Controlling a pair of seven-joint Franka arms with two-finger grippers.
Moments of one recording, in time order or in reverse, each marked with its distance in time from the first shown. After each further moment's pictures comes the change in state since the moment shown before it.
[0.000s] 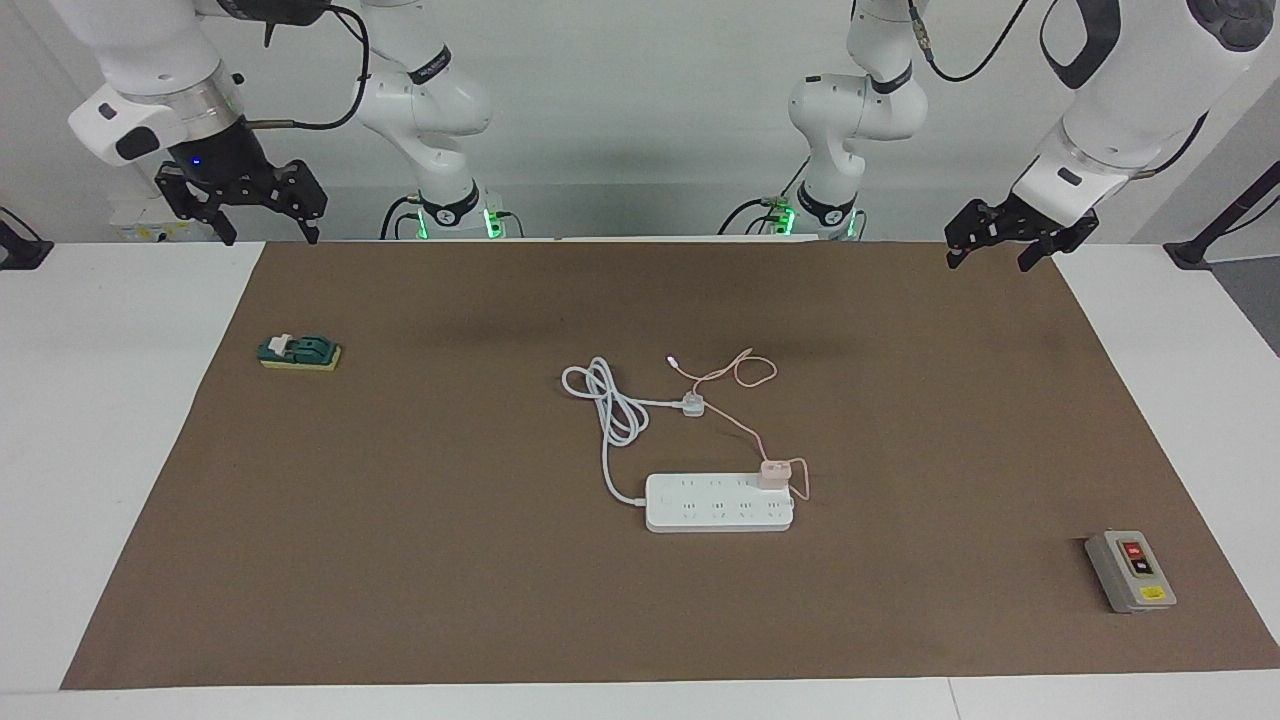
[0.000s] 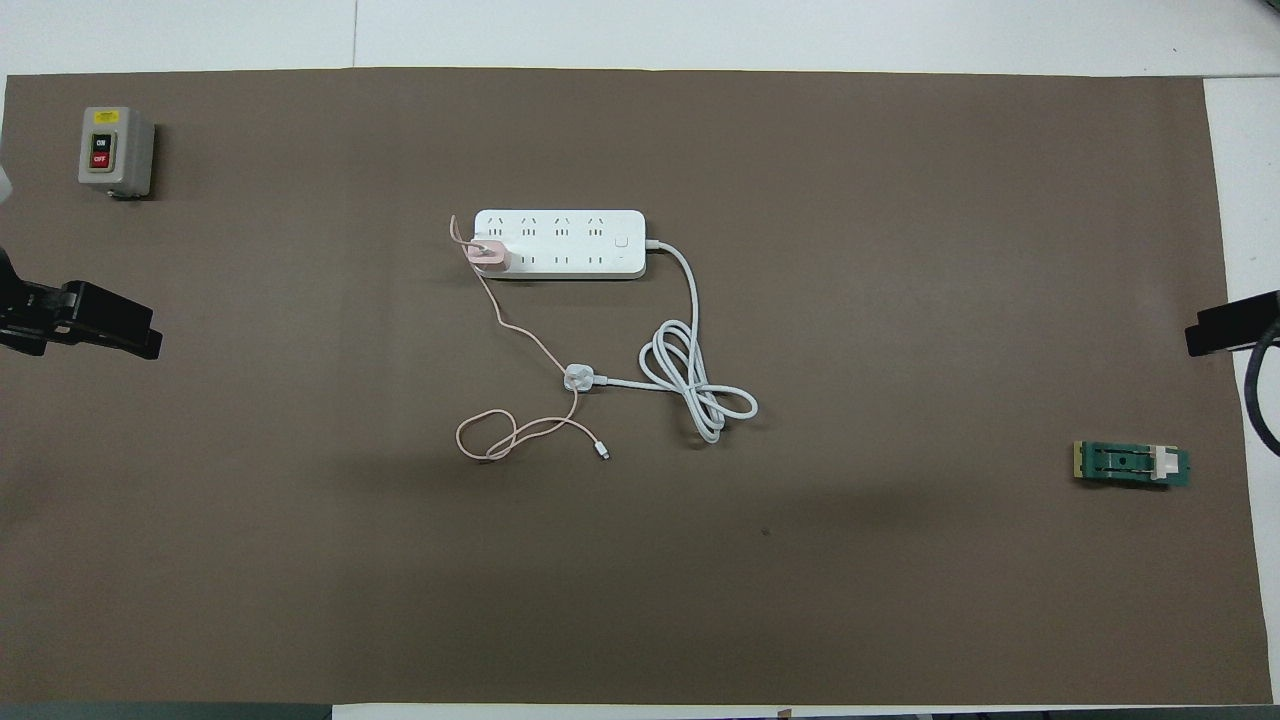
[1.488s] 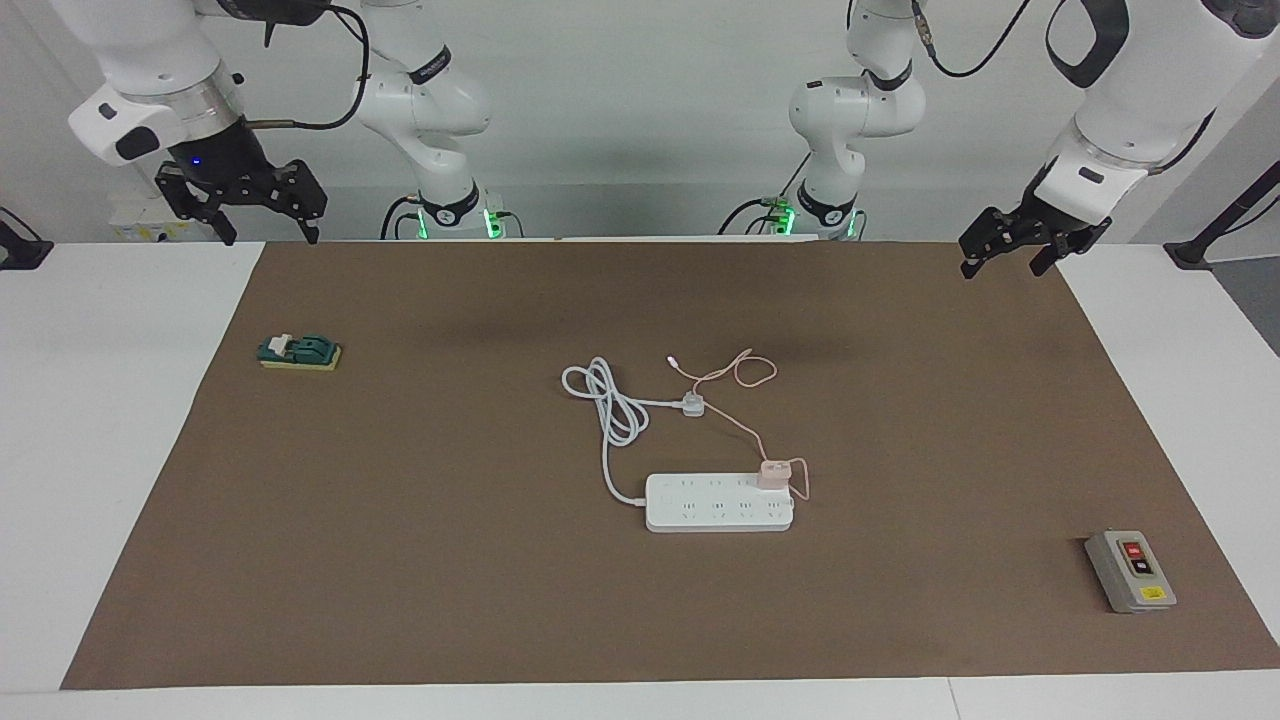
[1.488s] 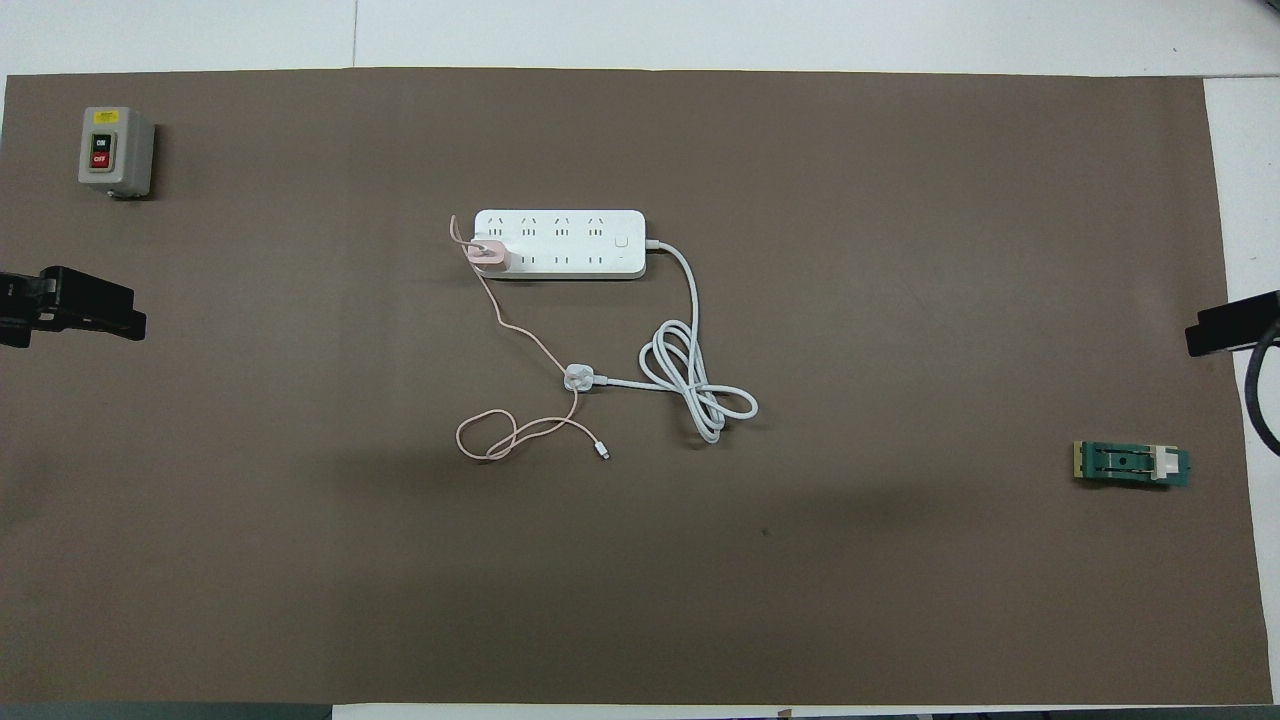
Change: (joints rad) left arm 0.151 -0.037 -0.131 -0.059 0.003 0.096 -0.066; right arm 0.000 0.000 0.000 0.000 0.000 0.000 0.000
